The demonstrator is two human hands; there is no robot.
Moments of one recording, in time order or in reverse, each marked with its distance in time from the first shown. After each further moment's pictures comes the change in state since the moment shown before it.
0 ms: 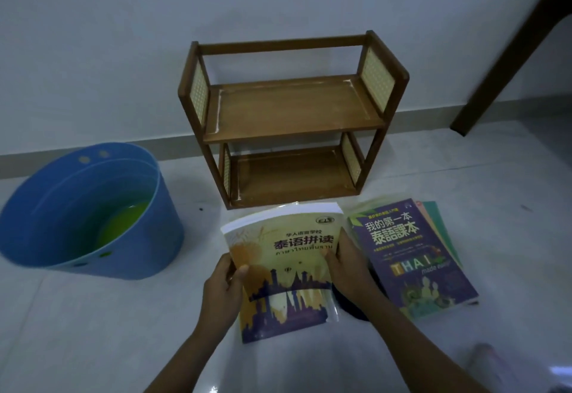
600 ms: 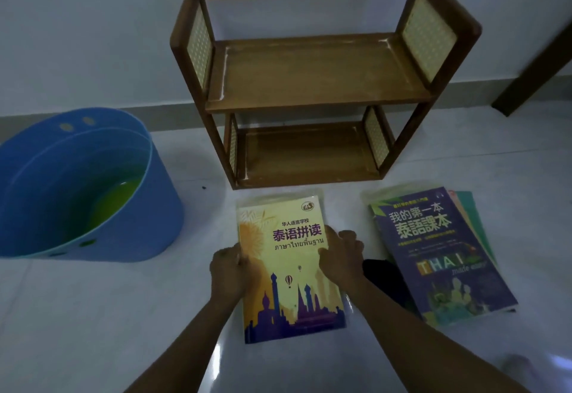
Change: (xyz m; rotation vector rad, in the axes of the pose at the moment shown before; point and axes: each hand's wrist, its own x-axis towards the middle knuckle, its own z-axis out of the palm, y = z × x) left_hand 0.058 -0.082 0.035 0.269 -0.056 -0.284; right_hand 0.061 0.091 0.075 -0.632 -0.121 0.251
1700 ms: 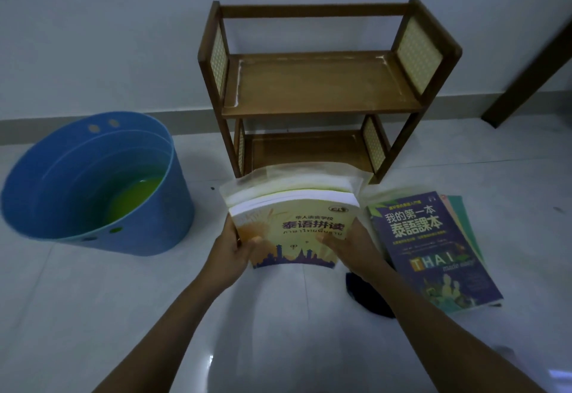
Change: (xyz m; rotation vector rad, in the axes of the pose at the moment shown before) left_hand -0.034 0.051 -0.069 -0.311 -0.154 0.317; right_hand -0.040 -0.018 -0.075 0.696 -0.035 -0.212
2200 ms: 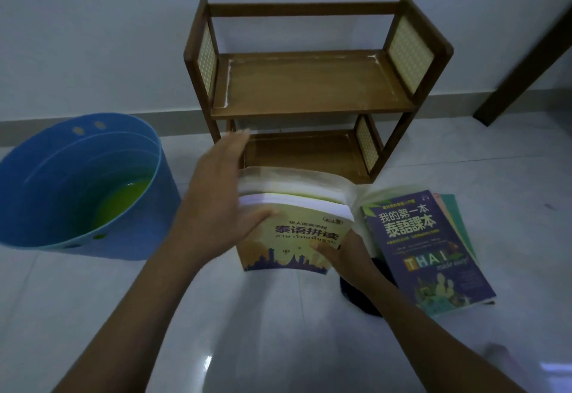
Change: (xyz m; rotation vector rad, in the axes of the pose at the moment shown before) left_hand 0.012 0.118 -0.031 0.602 0.152 0.433; right_hand -0.007 0.010 0.003 -0.028 0.000 -0.023
